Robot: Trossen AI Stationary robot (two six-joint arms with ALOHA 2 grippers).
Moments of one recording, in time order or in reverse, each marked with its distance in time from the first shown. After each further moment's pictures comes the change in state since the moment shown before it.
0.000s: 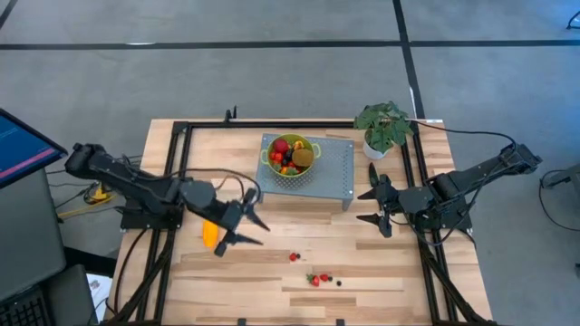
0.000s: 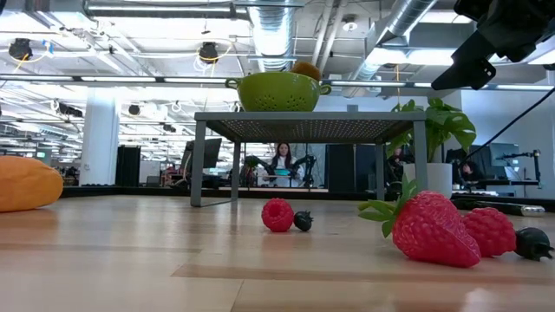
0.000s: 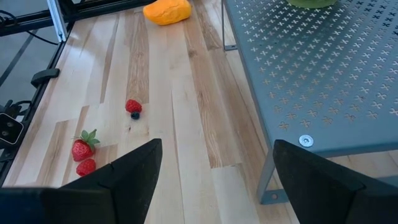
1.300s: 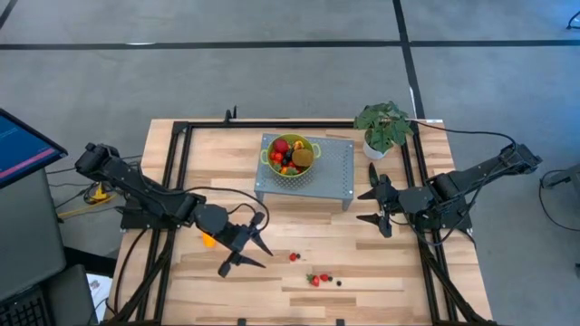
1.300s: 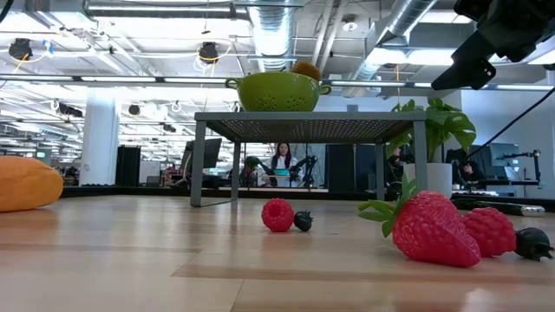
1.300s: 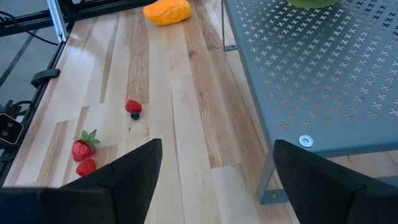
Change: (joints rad) left arm -0.123 0.154 0.000 0.051 -0.004 0.000; right arm 0.000 0.000 0.000 0.000 0.000 0.000
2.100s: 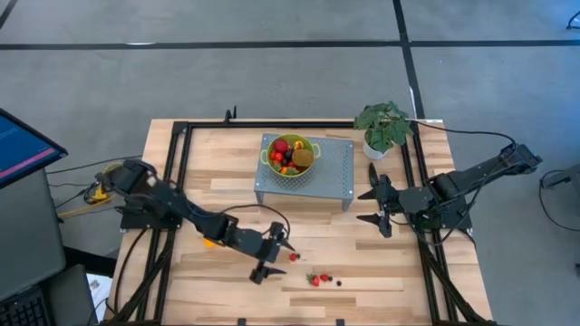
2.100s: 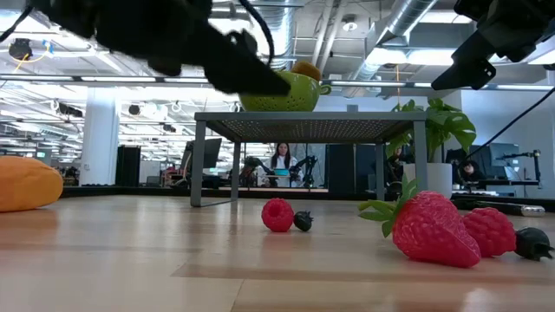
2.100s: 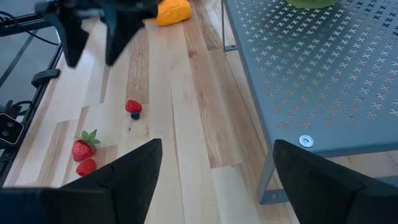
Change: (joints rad) left arm 0.006 0.408 0.000 0.203 -0.197 0.001; right arm 0.000 0.000 0.000 0.000 0.000 0.000
